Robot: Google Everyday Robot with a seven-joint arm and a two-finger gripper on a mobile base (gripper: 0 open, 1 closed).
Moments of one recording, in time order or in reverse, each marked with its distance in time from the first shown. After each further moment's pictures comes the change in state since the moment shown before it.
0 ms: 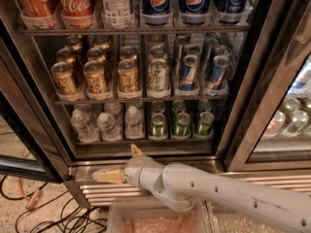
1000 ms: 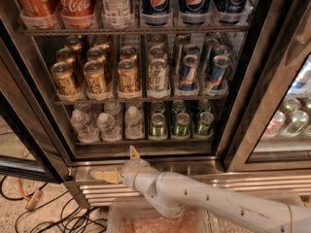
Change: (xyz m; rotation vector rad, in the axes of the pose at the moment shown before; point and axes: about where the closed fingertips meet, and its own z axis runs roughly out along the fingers) arm 0.017 -0.014 0.026 0.057 -0.082 0.049
